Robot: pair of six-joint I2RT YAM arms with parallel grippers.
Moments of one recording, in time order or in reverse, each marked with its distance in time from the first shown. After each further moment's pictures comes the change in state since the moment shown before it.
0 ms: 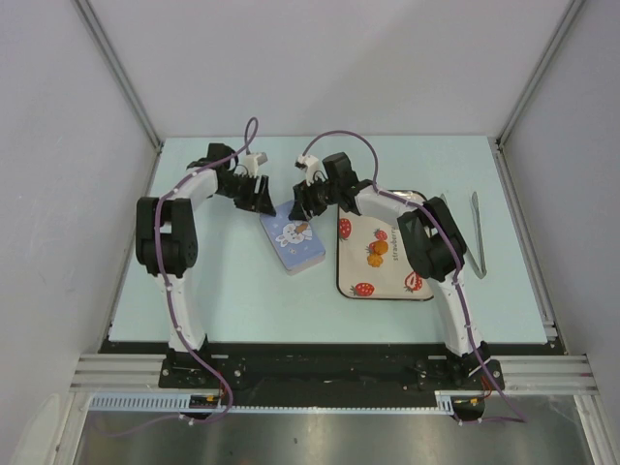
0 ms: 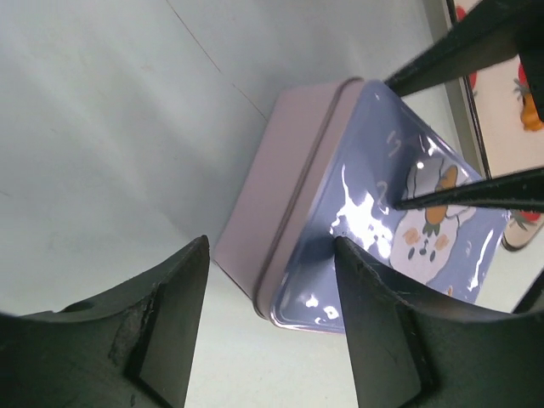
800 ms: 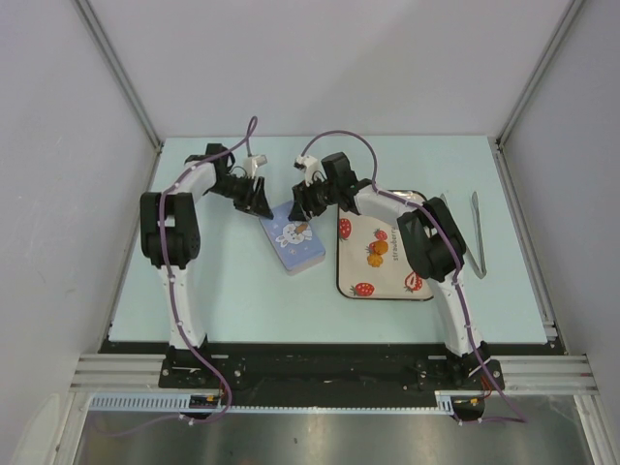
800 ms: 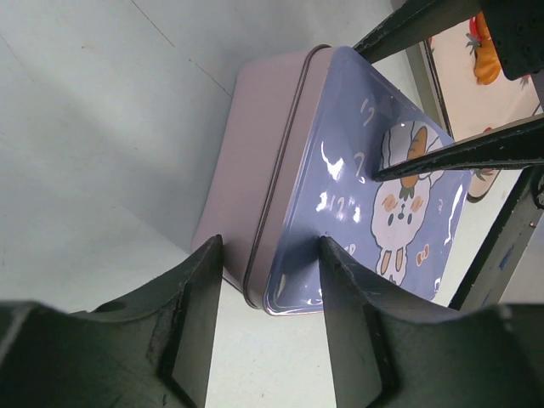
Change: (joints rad) left arm 0.026 0.117 0.150 -0.254 0.148 0.160; right arm 0.006 0.000 0.012 -0.027 0.005 -0.008
